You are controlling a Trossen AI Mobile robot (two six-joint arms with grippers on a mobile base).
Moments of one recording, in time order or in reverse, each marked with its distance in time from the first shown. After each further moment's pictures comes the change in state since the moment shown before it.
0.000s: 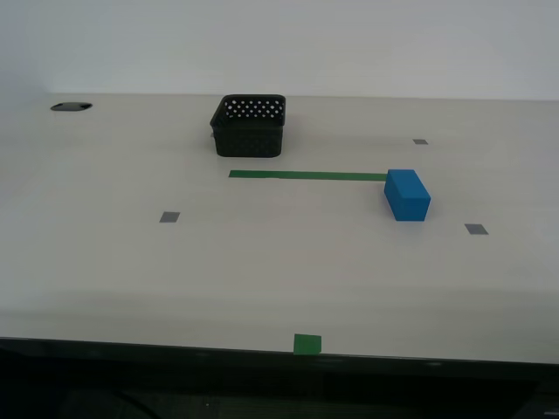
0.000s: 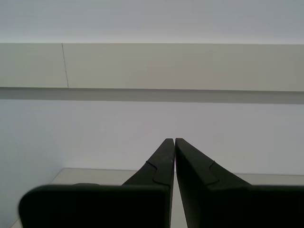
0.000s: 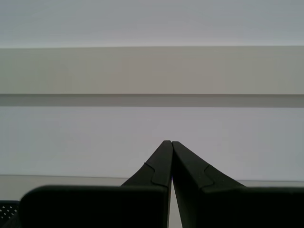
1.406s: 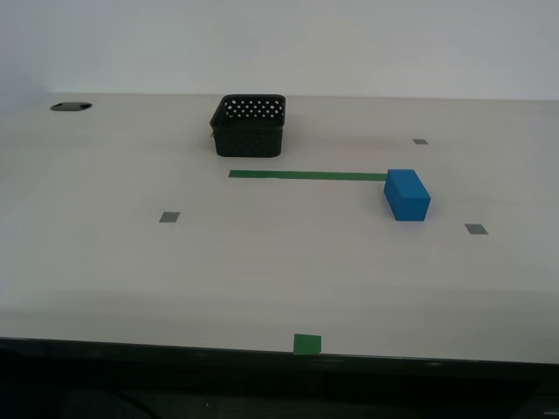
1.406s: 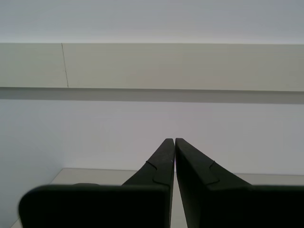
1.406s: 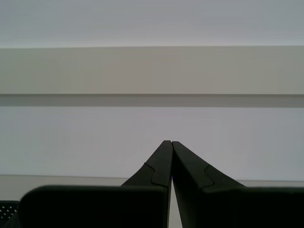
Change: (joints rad) arm 0 0.000 0.000 0.000 0.000 0.000 0.000; arm 1 0.000 0.000 0.000 0.000 0.000 0.000
